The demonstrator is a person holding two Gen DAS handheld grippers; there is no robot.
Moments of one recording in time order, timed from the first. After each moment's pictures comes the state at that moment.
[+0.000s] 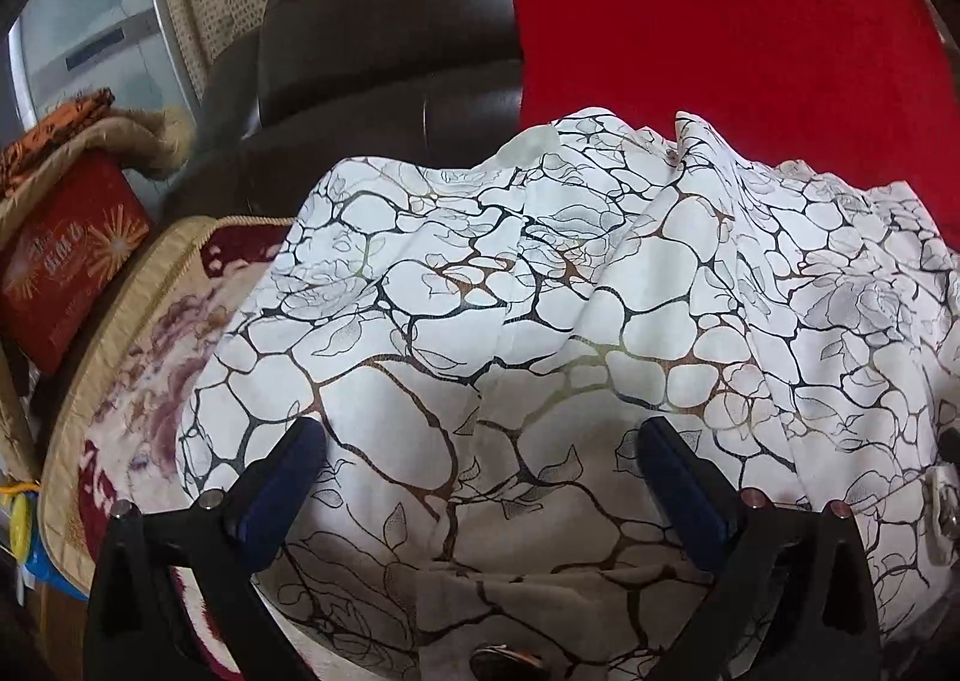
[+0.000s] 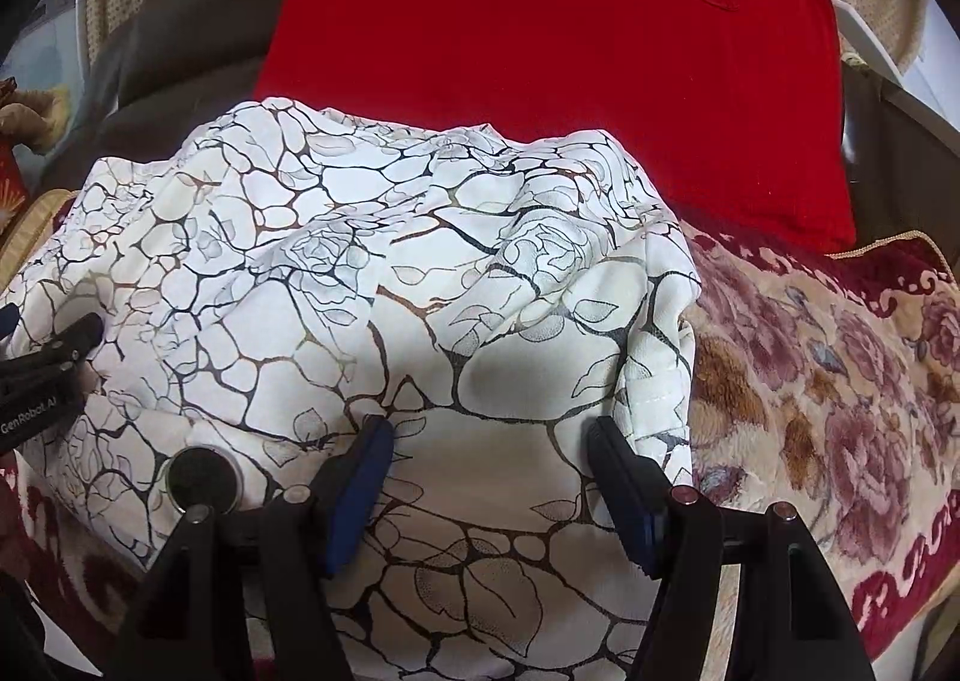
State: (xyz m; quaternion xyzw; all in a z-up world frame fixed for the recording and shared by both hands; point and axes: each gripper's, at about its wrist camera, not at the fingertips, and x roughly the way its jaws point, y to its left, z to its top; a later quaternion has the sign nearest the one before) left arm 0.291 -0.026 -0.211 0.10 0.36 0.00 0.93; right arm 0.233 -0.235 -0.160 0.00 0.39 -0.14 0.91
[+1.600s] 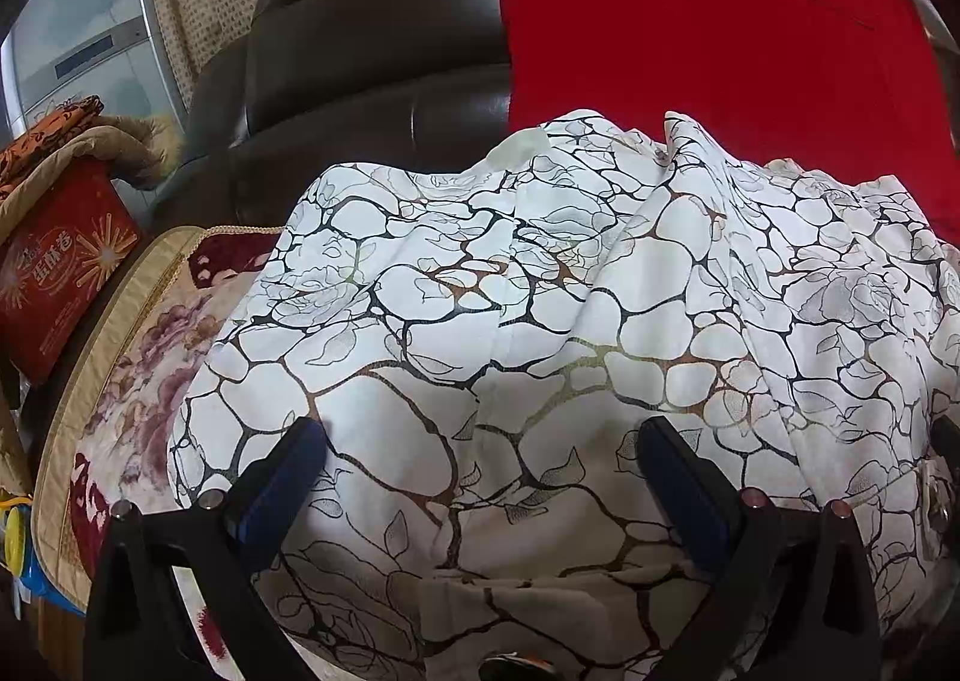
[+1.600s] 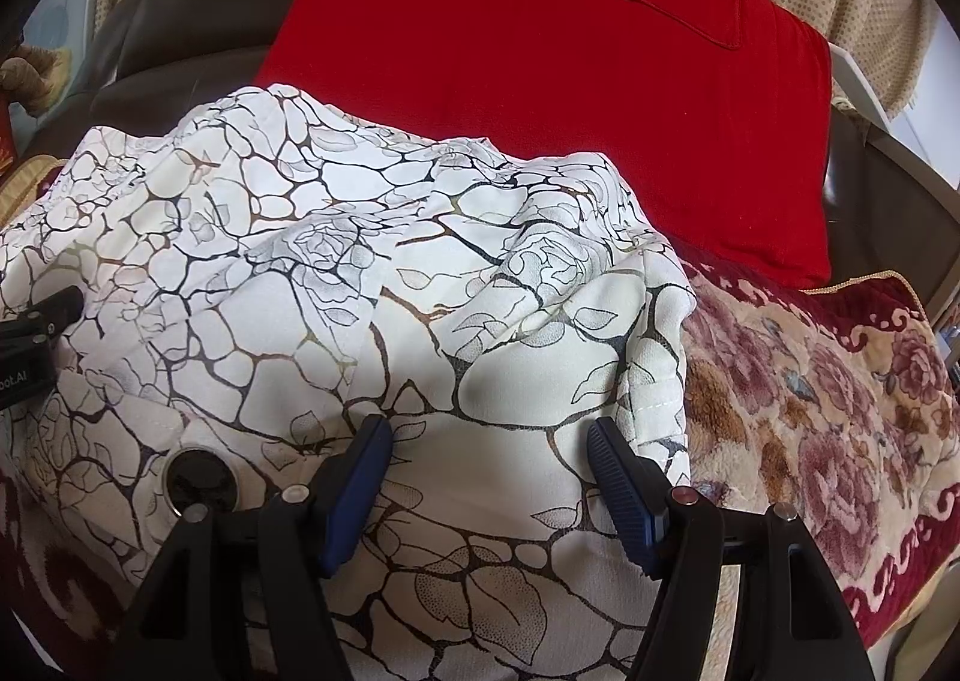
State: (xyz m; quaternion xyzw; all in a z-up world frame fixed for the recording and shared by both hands) left arm 0.292 -0.029 -0.213 0.11 0.35 -0.01 0.93; right arm 0.235 -0.225 -0.162 -0.05 0.38 -0.17 0.91
